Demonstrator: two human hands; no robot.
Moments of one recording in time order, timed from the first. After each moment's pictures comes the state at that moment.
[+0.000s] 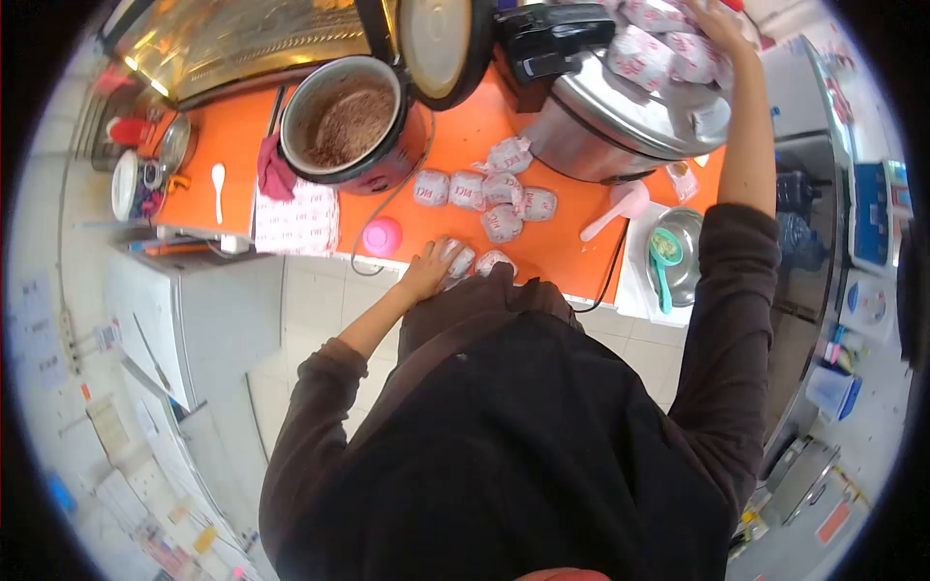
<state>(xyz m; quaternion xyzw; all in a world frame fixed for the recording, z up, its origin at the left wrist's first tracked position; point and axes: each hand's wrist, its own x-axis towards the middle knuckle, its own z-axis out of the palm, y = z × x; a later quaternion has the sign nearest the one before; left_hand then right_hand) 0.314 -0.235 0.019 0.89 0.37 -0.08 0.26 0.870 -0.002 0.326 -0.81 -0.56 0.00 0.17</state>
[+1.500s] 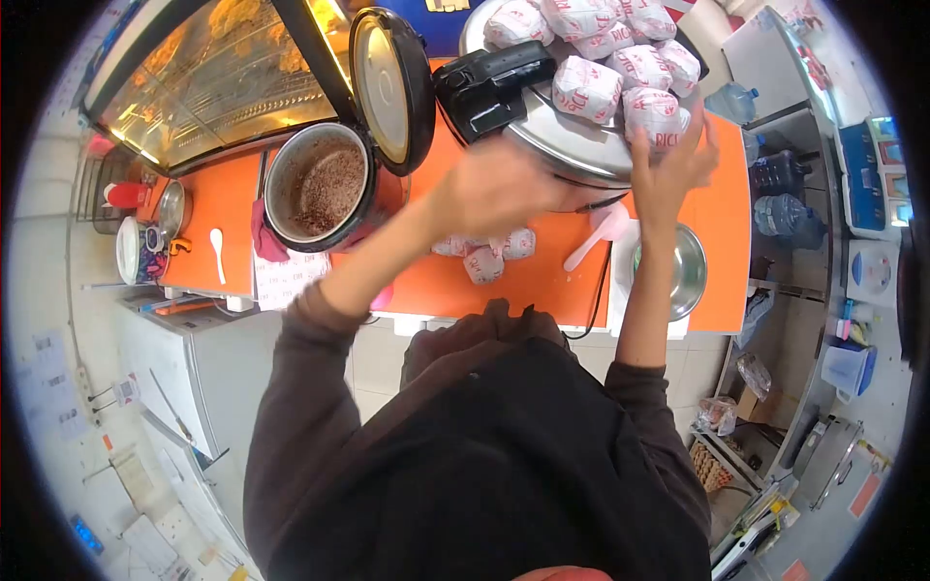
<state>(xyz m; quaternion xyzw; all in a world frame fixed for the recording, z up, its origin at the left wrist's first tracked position) 0.509 -0.072 0.269 0.91 -0.07 0.39 0.09 0.727 -0.178 0.282 -0.77 -0.47 -0.23 0.37</state>
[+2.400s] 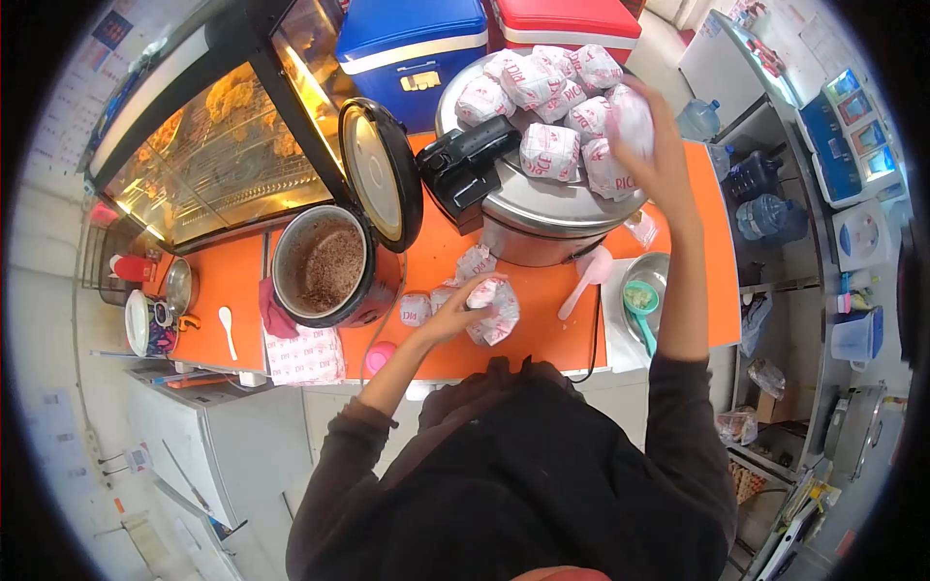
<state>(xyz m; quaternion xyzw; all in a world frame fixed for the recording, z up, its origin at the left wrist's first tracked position) 0.451 -0.126 0.139 0.61 0.19 0.15 0.75 0.773 -0.148 0.361 -0.65 -0.60 -0.04 0.47</state>
